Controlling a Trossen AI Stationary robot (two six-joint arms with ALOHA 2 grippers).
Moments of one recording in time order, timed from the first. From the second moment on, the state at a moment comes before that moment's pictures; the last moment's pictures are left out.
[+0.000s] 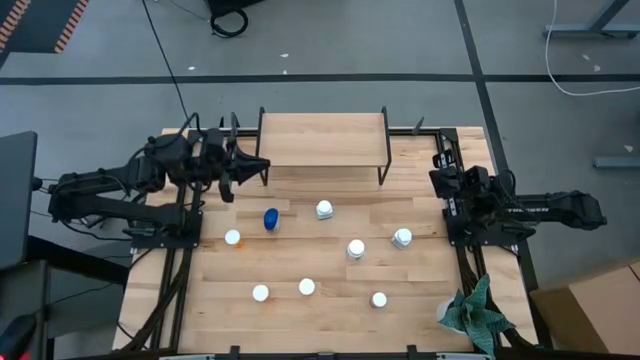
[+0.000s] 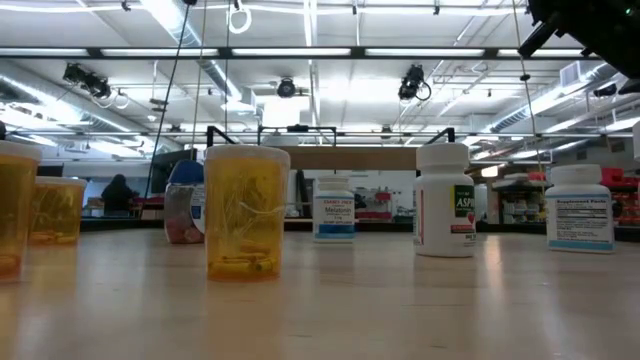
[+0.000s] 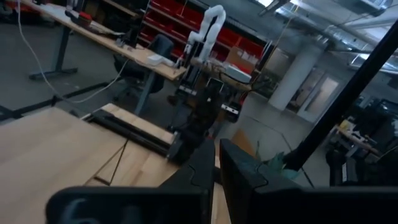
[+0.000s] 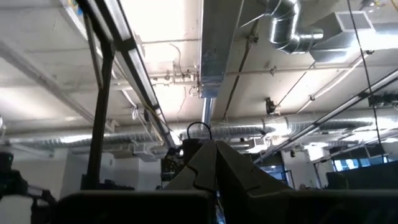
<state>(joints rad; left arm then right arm) 0.11 0.86 0.98 -0.10 -0.02 -0.46 -0.19 0.44 0.03 1.20 -0.11 0.16</state>
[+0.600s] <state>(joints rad) 0.11 0.87 1.00 -0.02 -0.08 -0.34 -0.19 0.60 0.43 0.63 -0.05 0.21</state>
